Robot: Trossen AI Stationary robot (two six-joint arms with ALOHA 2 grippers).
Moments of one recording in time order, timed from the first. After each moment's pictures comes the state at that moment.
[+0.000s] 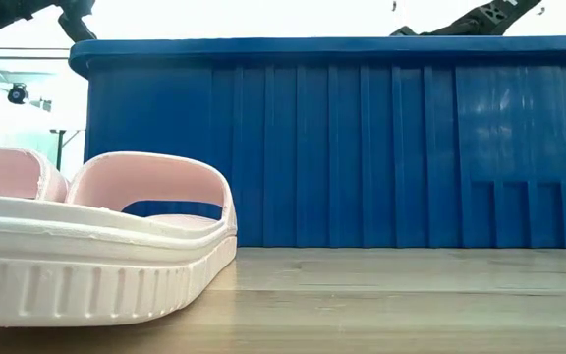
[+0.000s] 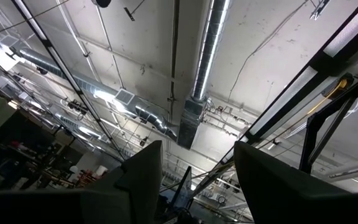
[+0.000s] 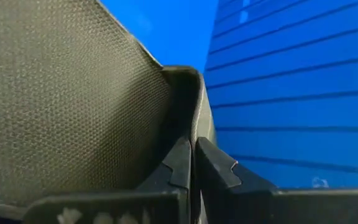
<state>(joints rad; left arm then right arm) 0.07 0.32 0.18 0.90 -0.25 -0.40 -0.55 1.41 0.86 -0.16 0.06 -1.06</state>
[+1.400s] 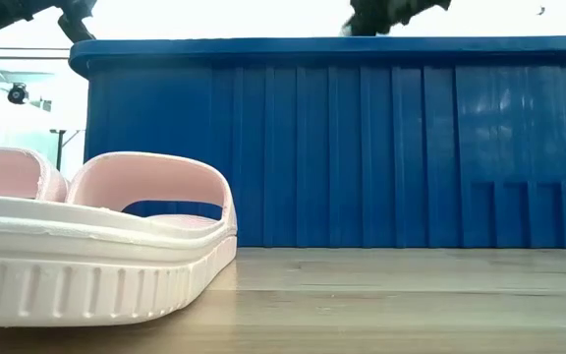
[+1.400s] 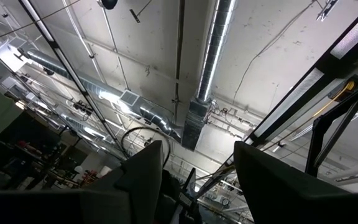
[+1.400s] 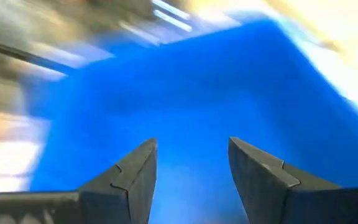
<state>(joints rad) 0.07 0.32 0.18 0.90 -0.27 -0.40 -0.56 1.41 1.46 -0.61 -0.56 -0.08</state>
